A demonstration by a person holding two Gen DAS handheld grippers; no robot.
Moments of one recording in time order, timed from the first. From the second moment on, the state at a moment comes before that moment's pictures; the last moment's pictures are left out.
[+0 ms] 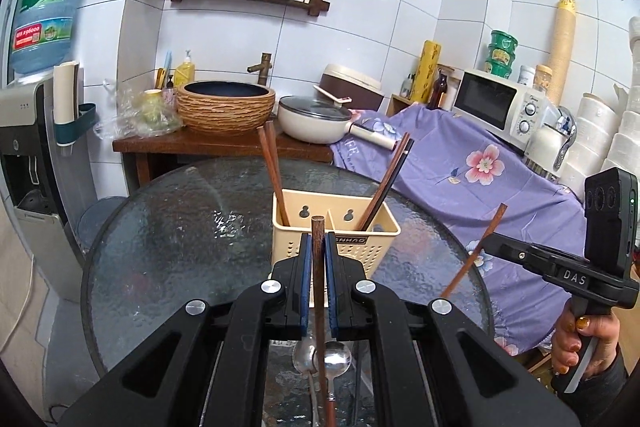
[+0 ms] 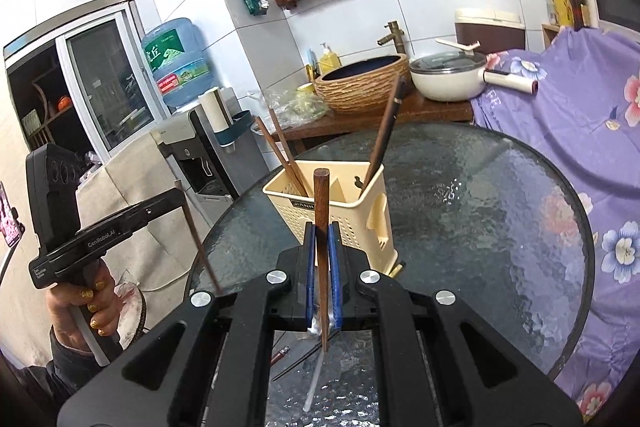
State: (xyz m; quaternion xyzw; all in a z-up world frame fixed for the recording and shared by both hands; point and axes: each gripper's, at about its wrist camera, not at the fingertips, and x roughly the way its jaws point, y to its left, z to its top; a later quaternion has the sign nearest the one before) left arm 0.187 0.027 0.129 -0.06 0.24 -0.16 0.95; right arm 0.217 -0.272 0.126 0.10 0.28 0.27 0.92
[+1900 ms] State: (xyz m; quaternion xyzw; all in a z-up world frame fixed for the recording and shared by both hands) left arm 0.298 0.011 0.187 -0.07 0.20 -0.09 0.97; right arm 0.330 -0.235 0.190 0.07 0.24 0.20 0.95
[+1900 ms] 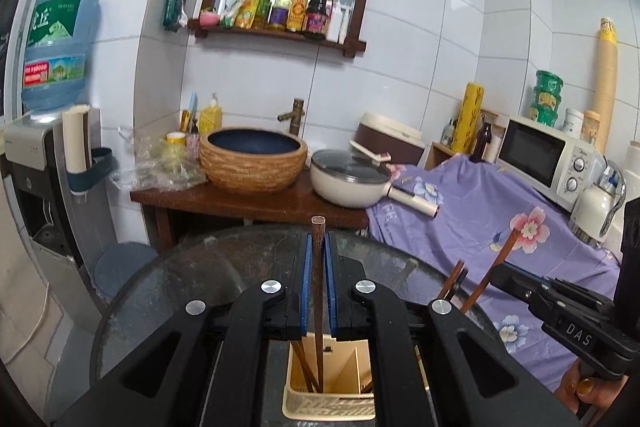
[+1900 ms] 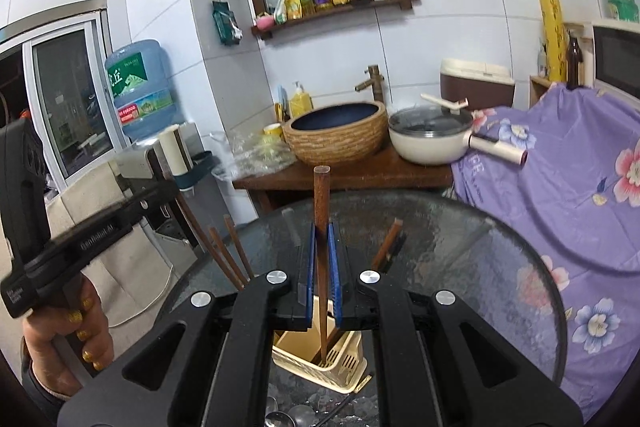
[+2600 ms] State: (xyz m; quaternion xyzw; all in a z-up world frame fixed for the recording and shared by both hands) left arm 0.301 0.002 0.139 -0.06 0.24 -0.09 0.96; right arm 0.335 -0.243 0.145 0.09 0.27 0.19 0.94
